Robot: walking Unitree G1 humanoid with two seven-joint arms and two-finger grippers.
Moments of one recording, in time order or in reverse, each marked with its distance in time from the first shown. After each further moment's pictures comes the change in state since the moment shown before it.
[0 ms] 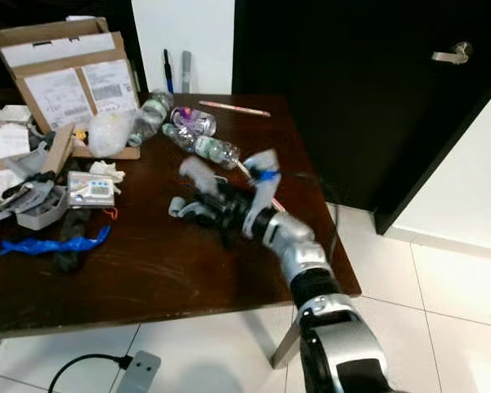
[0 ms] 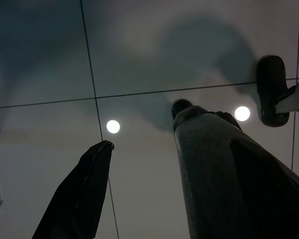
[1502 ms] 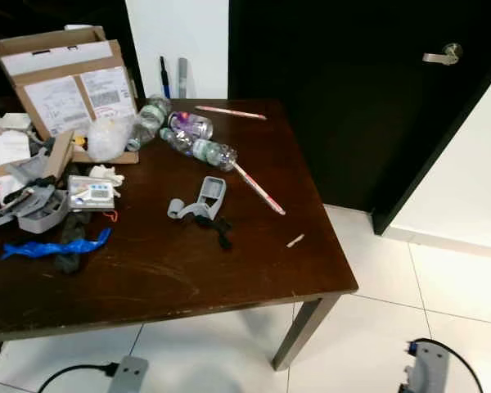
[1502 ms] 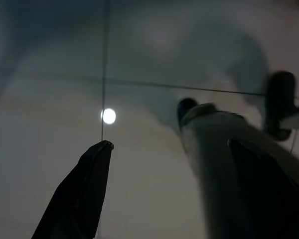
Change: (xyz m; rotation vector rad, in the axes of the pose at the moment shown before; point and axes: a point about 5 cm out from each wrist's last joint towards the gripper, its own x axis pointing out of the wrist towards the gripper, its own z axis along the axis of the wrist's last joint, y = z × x) left arm -0.005 0.017 -0.019 -0.243 0.035 0.147; right arm -0.358 -0.034 -0.130 -0.054 0.922 -1.679
